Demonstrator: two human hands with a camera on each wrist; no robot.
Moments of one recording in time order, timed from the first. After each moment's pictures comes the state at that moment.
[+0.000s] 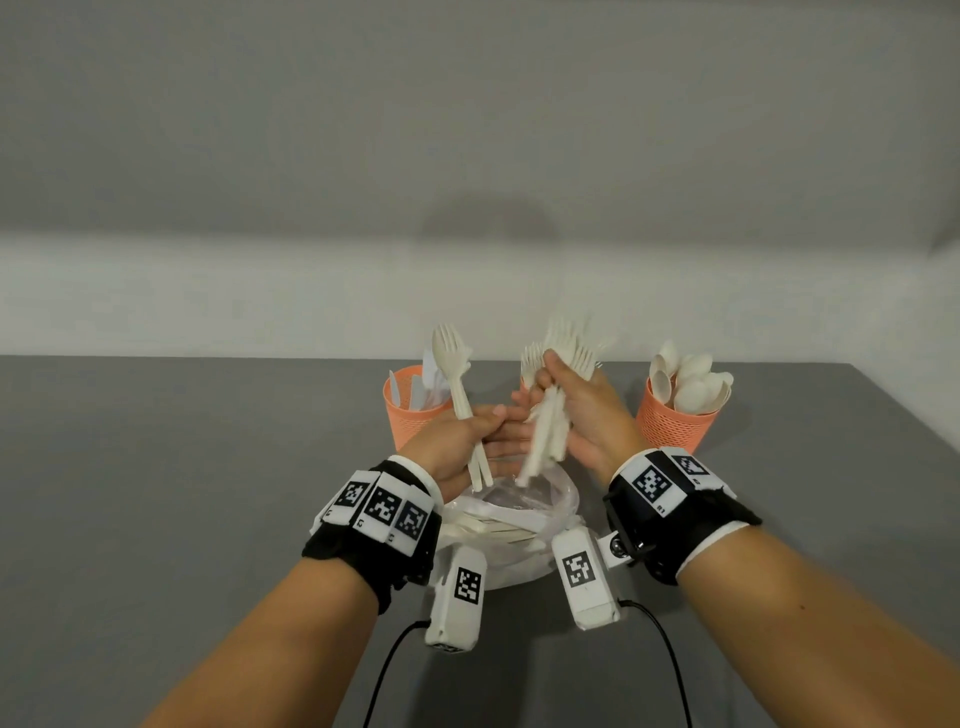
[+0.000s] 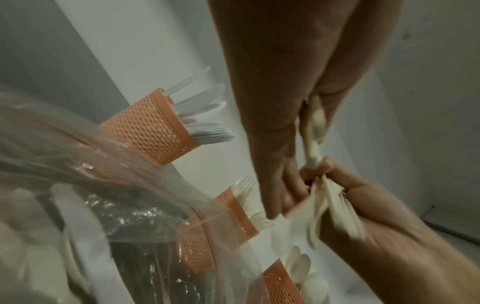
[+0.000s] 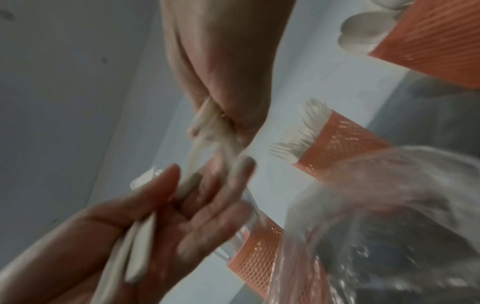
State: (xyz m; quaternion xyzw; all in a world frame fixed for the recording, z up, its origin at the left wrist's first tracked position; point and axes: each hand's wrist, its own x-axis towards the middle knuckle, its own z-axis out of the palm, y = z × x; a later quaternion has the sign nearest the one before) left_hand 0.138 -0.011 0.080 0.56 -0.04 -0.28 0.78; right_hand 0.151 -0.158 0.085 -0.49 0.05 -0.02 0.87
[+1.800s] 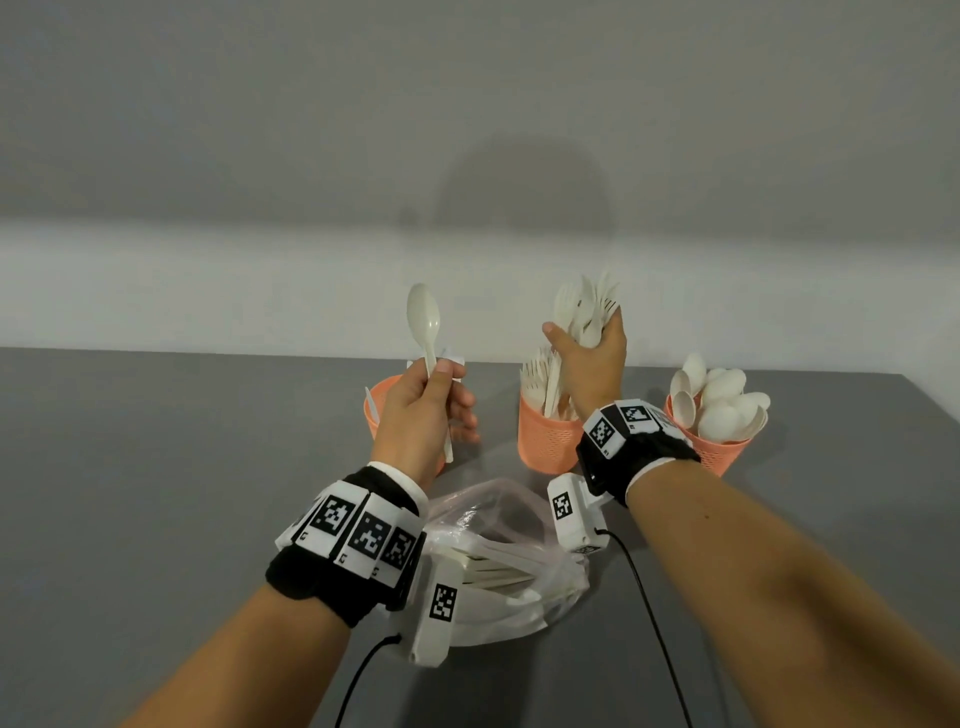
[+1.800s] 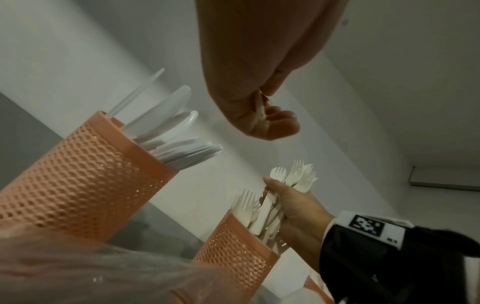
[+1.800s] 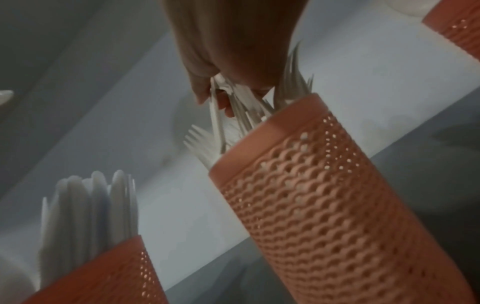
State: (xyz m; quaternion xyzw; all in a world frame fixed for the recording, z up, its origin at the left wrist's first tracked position) left_hand 0.174 -0.024 0.093 0.62 0.04 0.02 0.78; right_hand 0.256 -0.186 0.065 -0.68 0.08 -0.26 0.68
